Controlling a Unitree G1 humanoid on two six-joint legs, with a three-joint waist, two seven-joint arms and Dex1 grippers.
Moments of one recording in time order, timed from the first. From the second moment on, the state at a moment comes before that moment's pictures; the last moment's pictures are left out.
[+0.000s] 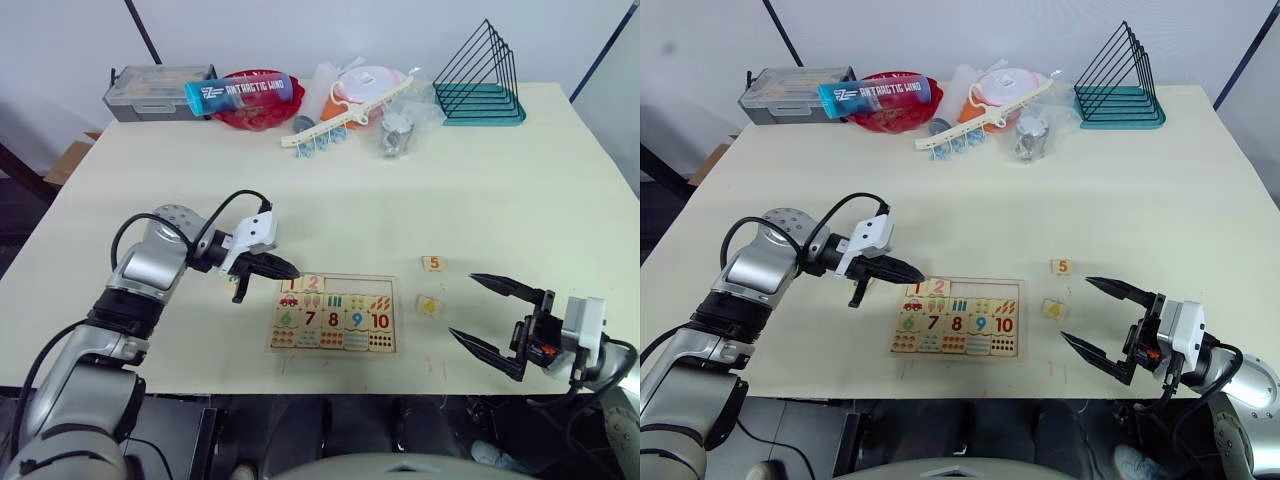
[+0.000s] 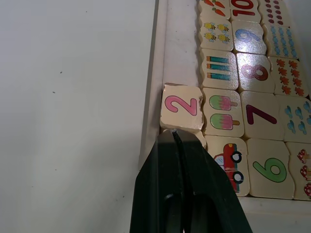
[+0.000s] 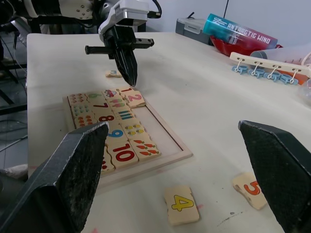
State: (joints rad) left arm -0.62 0.79 -0.27 0.27 -0.15 0.21 -1.50; right arm 0.30 -0.57 -0.21 -0.39 0.56 -0.10 1.09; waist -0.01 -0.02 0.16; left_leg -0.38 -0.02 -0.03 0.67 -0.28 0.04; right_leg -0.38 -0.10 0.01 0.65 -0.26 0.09
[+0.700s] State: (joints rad) left arm -0.61 0.75 -0.29 0.30 -0.12 0.13 -1.50; right arm 0.31 -0.57 -0.21 -0.35 0.56 -0.15 1.13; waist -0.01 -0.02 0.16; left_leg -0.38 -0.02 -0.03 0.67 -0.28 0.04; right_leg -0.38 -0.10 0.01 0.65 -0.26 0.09
